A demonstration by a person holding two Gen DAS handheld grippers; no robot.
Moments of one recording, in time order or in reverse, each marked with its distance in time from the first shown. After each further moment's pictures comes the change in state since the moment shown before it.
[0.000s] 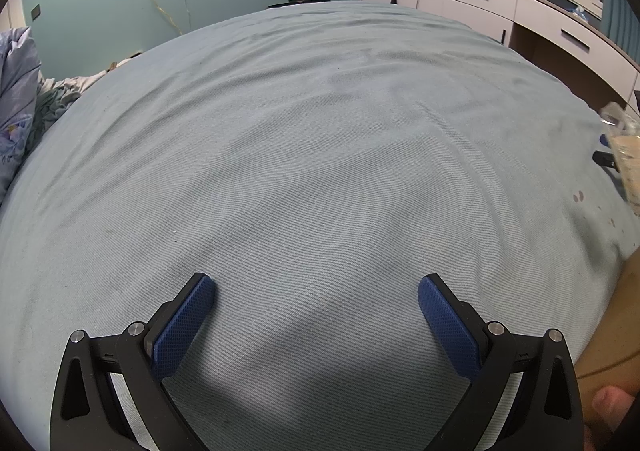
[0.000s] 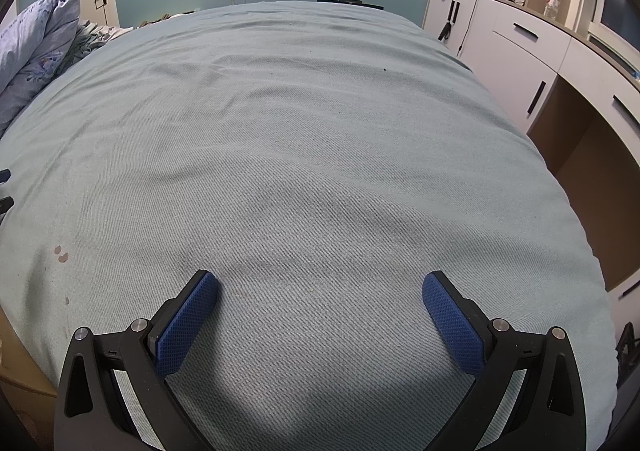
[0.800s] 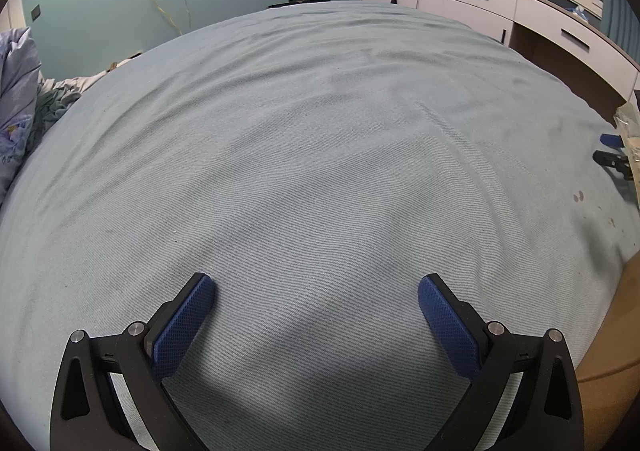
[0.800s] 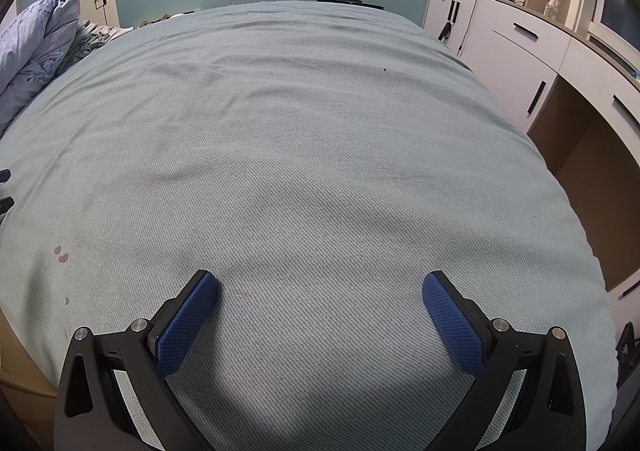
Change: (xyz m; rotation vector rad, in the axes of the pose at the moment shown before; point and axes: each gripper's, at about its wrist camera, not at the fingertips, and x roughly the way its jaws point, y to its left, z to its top) left arm 0.000 0.000 0.000 0.000 0.000 0.001; right arm 0.000 0.001 0.000 0.001 0.001 -0.002
